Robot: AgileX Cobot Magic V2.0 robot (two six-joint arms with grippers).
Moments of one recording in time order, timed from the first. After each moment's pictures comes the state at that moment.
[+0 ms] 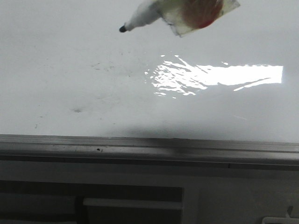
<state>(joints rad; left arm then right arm) -0.95 0.58 -0.54 -0.49 0.12 0.59 0.70 0.86 -0.67 0.52 0.23 -0.84</state>
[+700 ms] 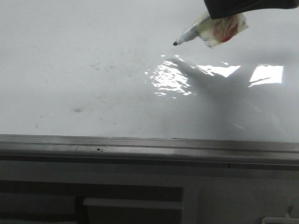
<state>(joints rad) -0.77 0.41 -0.40 -0.67 0.11 0.55 0.52 0.97 -0.67 0.48 0.14 -0.84</state>
